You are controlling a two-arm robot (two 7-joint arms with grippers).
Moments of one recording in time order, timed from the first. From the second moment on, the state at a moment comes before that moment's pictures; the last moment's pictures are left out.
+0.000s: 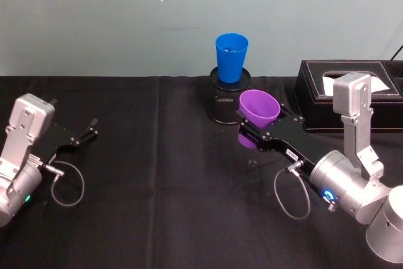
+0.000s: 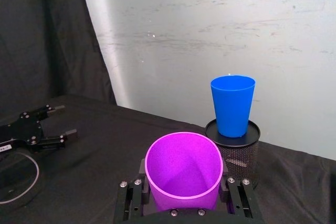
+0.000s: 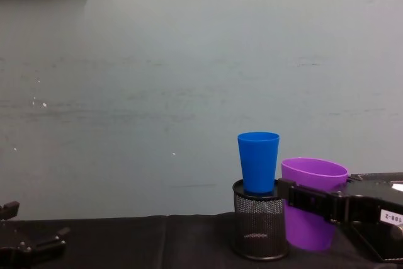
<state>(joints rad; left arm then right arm) -0.20 0.60 0.45 -1.41 -0.25 -0.12 0.03 0.11 0.38 -0.31 -1.64 0.41 0.07 0.28</state>
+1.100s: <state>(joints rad) -0.20 0.60 0.45 -1.41 -0.25 -0.12 0.03 0.11 0.38 -0.31 -1.64 0.41 0.07 0.28</state>
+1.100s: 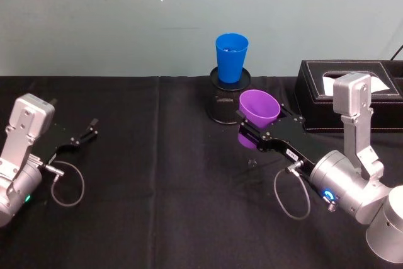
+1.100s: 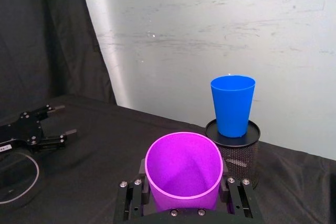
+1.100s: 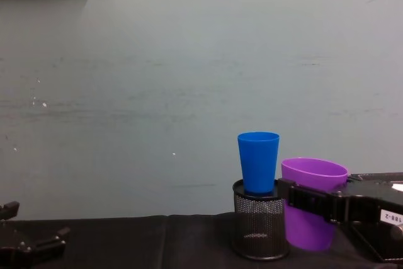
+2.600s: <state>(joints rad) -0.20 0.60 0.45 -1.41 -0.25 -0.12 0.03 0.11 0.38 -0.31 -1.64 0.41 0.07 0.28</state>
